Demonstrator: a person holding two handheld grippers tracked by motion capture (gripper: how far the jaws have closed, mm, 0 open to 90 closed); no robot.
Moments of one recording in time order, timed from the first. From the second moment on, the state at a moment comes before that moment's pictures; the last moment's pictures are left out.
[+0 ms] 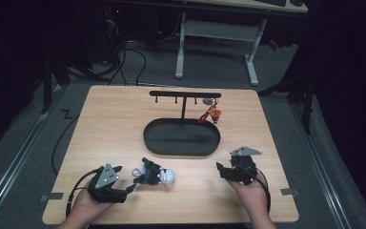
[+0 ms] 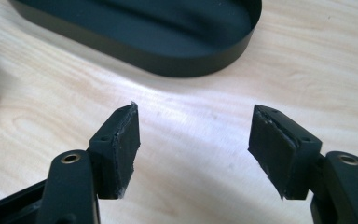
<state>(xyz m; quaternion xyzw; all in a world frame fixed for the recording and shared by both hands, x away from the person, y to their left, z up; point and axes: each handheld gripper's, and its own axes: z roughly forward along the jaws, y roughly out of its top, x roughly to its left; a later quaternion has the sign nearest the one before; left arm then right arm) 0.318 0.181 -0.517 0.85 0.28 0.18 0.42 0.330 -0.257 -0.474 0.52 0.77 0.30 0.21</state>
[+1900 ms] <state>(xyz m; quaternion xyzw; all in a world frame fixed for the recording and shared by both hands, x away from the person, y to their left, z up) 0.326 -0.044 -0.518 0.87 0.23 0.15 0.41 0.254 -0.311 -0.504 0.58 0.68 0.37 0.24</state>
